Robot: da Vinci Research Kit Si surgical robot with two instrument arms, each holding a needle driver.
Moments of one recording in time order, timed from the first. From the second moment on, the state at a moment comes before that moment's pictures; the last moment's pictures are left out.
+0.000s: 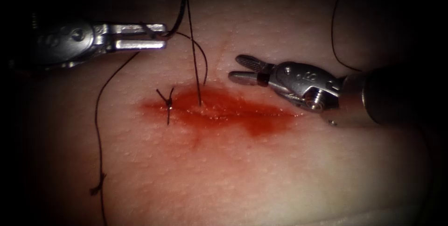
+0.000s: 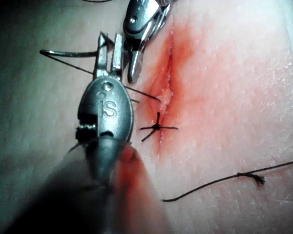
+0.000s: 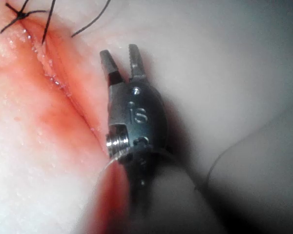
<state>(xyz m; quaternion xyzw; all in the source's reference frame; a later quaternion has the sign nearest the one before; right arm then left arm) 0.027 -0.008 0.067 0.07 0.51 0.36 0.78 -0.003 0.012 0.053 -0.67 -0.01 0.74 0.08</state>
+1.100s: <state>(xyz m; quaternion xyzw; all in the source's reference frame) 0.027 -0.008 0.059 0.28 0.47 0.59 0.59 -0.008 0.002 0.062 -0.60 0.14 0.79 0.02</state>
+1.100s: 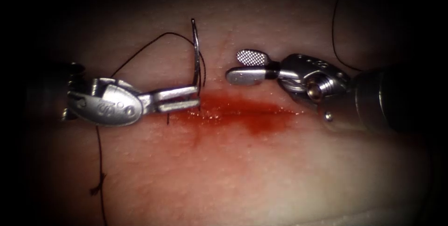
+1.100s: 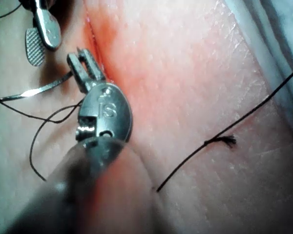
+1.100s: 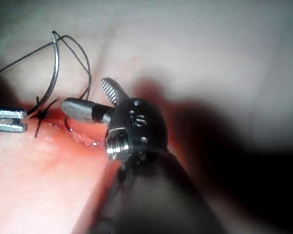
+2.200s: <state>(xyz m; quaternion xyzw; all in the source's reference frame) 0.030 -0.008 0.059 0.37 0.47 0.62 0.52 -0.009 -0.001 0.062 -0.59 0.22 0.77 -0.09</state>
